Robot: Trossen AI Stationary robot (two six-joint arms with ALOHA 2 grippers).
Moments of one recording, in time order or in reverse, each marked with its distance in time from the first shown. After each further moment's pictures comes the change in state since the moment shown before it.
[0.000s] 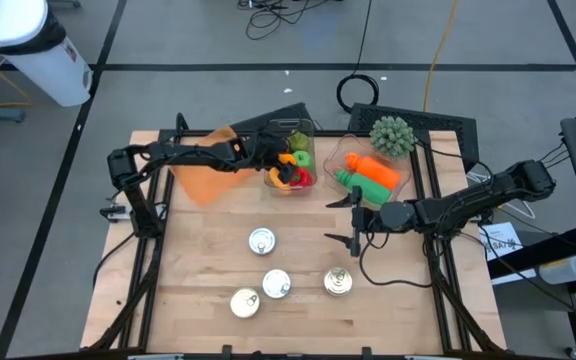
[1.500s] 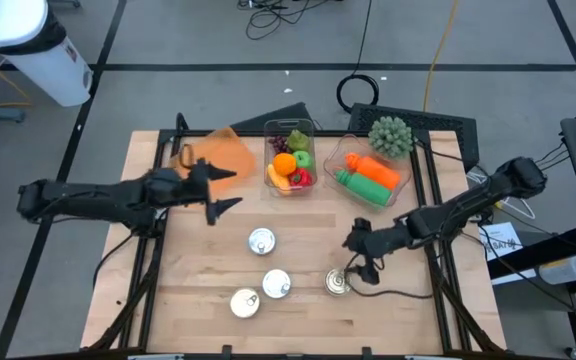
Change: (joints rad) left arm -0.350 -1.074 -0.651 0.094 -0.125 0.159; right arm 0.174 0.092 0.167 -0.634 -0.240 0.505
